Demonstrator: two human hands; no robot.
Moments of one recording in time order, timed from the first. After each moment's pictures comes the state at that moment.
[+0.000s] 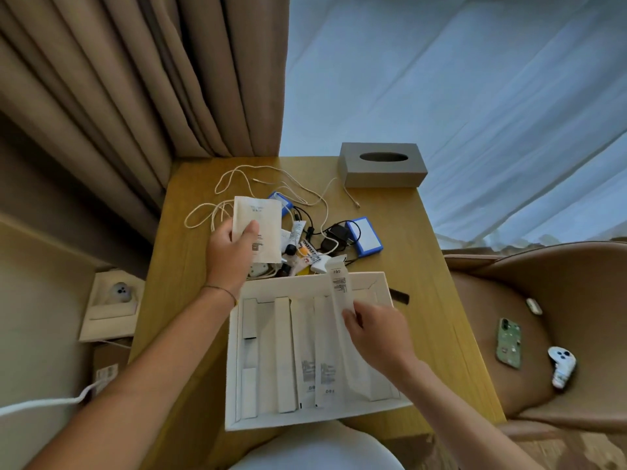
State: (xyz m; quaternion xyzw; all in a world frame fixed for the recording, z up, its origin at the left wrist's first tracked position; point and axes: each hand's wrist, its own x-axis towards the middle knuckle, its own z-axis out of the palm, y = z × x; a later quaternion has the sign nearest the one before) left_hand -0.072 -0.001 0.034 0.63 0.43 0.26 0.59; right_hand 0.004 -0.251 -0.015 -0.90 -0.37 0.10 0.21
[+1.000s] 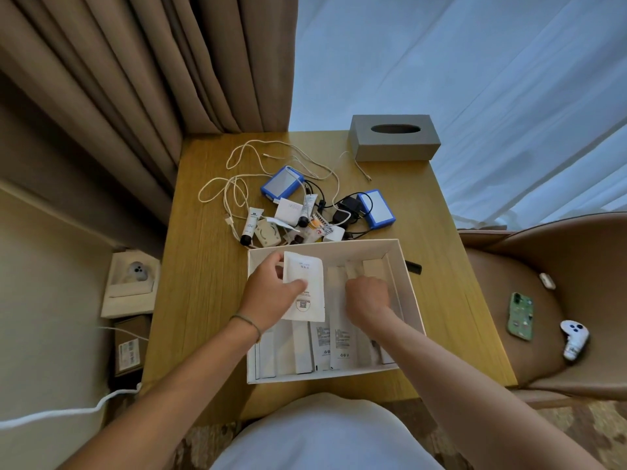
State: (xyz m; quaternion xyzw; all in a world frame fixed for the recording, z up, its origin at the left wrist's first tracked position) left_hand -0.140 -0.069 0.003 0.72 0.37 0.06 0.58; right_hand -0.005 -0.205 -0.074 -0.89 -0.35 0.19 -0.20
